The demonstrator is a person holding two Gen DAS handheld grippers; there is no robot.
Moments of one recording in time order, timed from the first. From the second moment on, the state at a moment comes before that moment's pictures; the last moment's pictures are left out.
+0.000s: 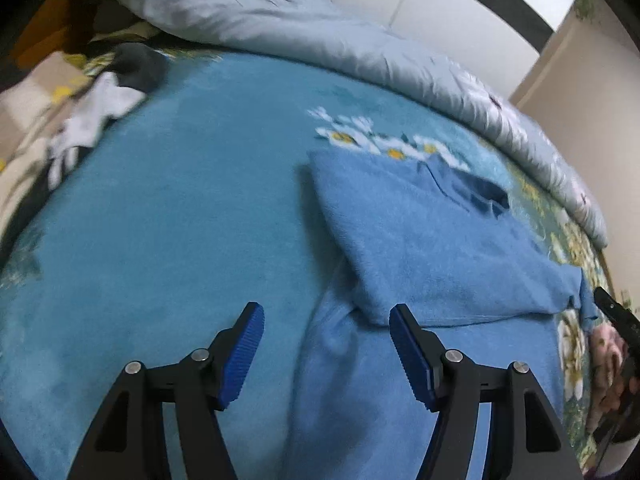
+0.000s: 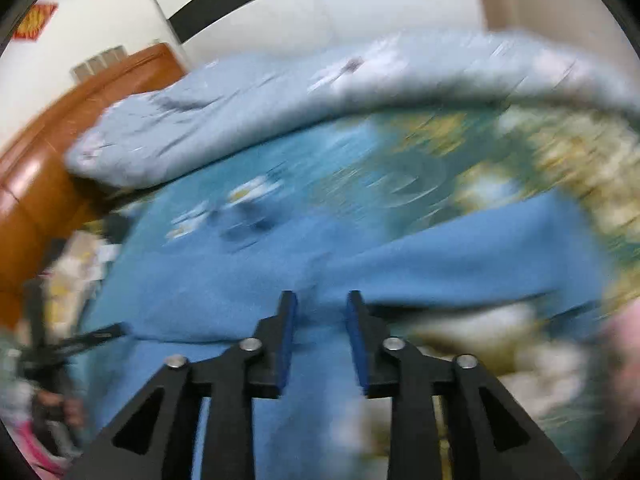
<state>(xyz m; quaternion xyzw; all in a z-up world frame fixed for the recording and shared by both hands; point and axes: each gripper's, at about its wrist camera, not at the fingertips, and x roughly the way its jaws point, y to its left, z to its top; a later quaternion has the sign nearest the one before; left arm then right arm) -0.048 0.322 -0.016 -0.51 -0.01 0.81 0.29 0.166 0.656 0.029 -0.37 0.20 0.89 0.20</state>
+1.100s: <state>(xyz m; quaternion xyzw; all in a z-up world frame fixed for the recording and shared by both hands) -0.040 0.236 -0.033 -0.53 -0.13 0.79 0.28 0.208 0.670 0.235 -0.34 0.22 0.91 0.01</state>
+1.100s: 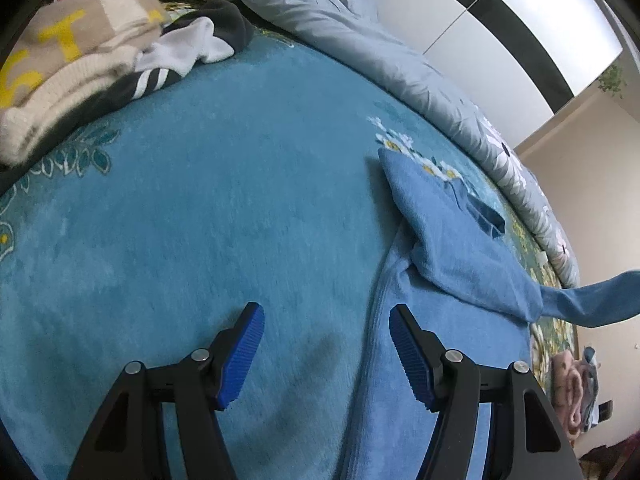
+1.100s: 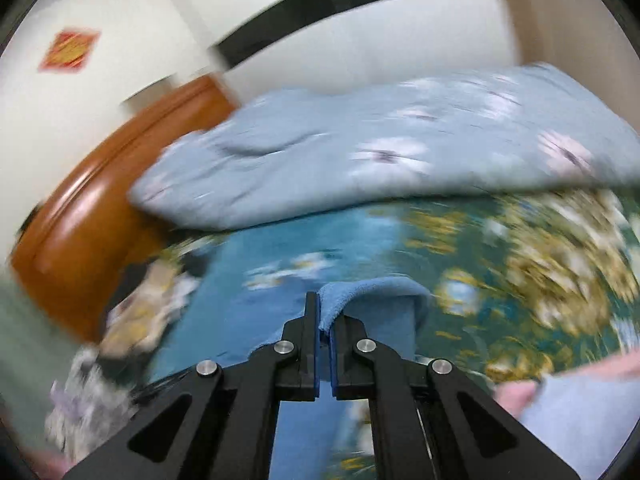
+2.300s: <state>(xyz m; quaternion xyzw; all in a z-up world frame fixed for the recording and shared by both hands) -0.083 0.279 -0.005 -0.49 -0.09 0.79 0.35 0.014 0.539 0.101 -0.46 0.07 0.88 -0.02</state>
